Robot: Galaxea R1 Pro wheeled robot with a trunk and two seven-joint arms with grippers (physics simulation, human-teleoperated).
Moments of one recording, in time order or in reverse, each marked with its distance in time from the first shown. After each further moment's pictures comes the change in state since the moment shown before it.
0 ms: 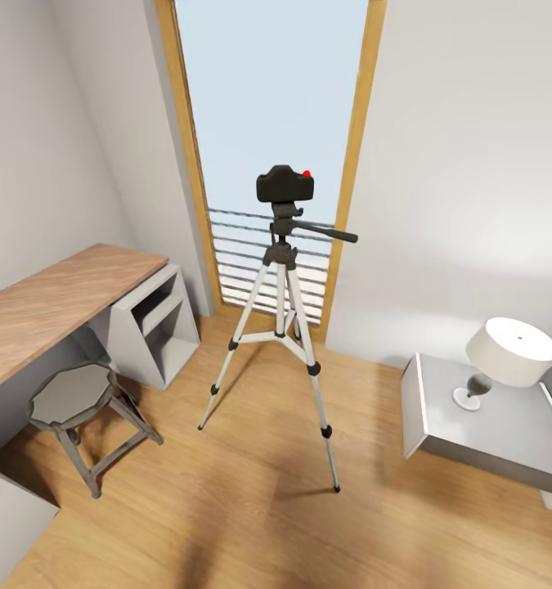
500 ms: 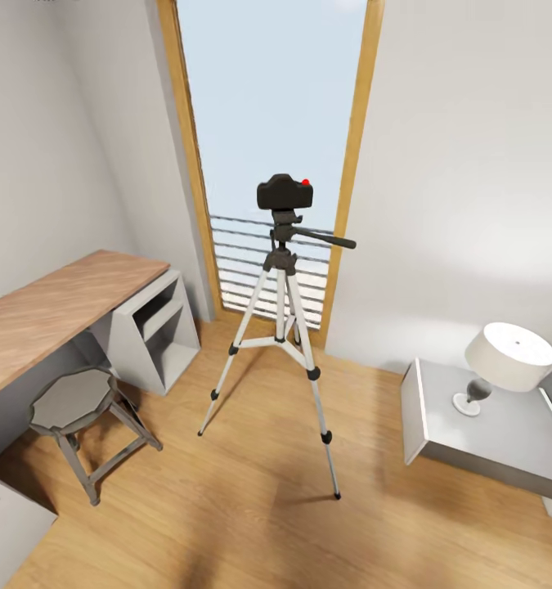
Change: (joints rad) left arm 0.000 -0.002 0.000 0.000 -0.001 -0.003 0.002; right arm 0.001 0.001 0.000 0.001 -0.037 0.002 0.000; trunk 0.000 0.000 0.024
